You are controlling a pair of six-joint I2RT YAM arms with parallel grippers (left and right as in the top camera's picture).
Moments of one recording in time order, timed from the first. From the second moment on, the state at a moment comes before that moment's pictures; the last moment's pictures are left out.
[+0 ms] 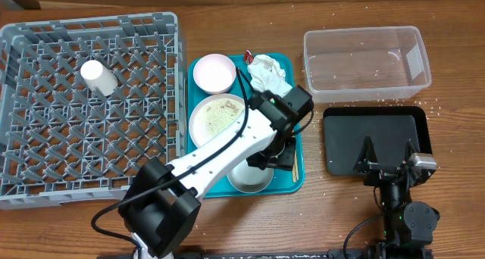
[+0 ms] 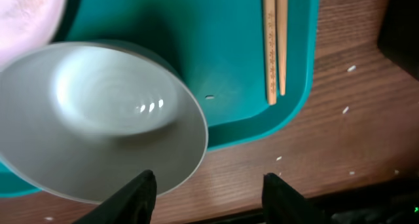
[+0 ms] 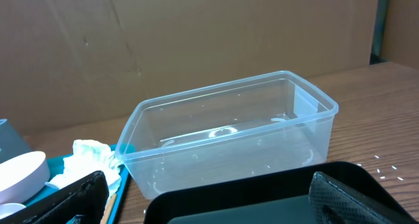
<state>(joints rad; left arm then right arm) -0.81 1.91 1.54 -1.20 0.17 -0.68 -0.08 0.01 0.02 -0.04 -0.03 0.20</state>
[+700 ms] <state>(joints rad) -0.90 2.05 1.44 -1.15 0.09 -0.79 -0.08 0.01 0.02 -0.04 -0.03 0.20</state>
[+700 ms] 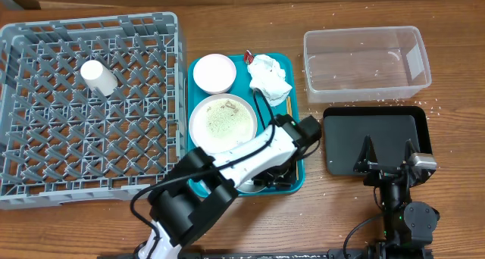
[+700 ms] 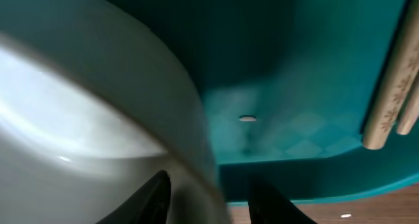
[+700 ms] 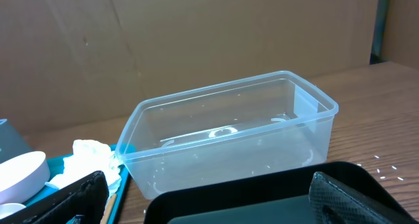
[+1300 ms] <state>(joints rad) -0.90 2.06 1.58 -1.30 0.05 -0.78 -0.08 0.01 0.02 -0.04 -0.03 0.20</state>
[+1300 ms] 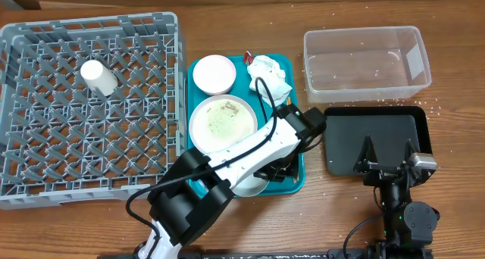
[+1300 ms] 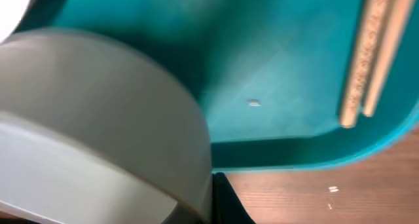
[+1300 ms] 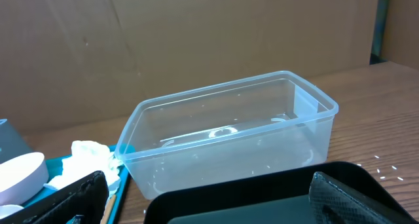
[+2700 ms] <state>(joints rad) 0.51 1.93 1.91 -1.47 0.85 0.23 -0.08 0.01 0.02 -0.04 -0.03 0.20</state>
